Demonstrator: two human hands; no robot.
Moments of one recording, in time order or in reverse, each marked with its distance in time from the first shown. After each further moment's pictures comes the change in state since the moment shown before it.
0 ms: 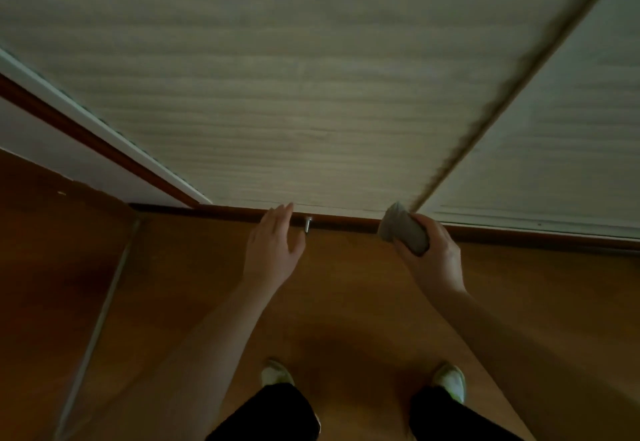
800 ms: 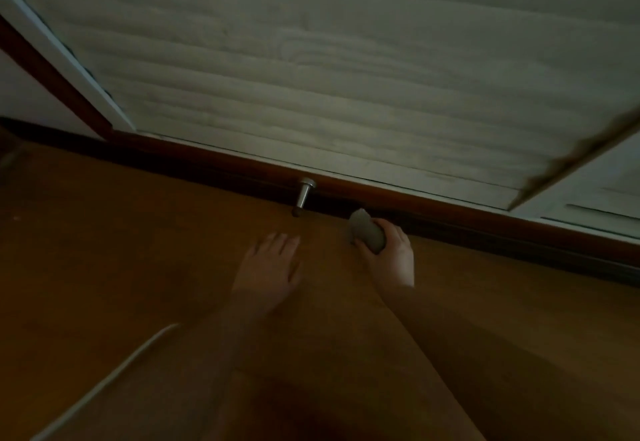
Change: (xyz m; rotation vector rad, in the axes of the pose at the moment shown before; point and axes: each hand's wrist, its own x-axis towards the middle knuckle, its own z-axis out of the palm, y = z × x) left_hand 0.094 -0.198 0.458 0.237 -0.132 0.028; right_hand 0.087 0.330 0.408 -0.009 -0.085 -0.085
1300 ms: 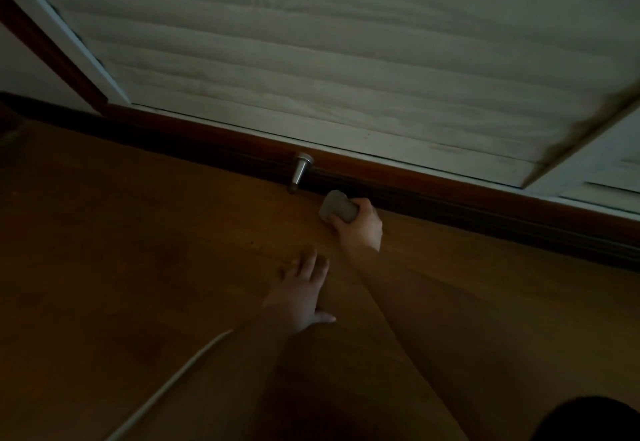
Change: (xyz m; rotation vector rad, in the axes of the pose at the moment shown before) left_hand -0.018 0.057 0.066 -0.061 -0.400 0.072; right_hand 0.028 0.005 0.066 0.092 -0.043 0.162
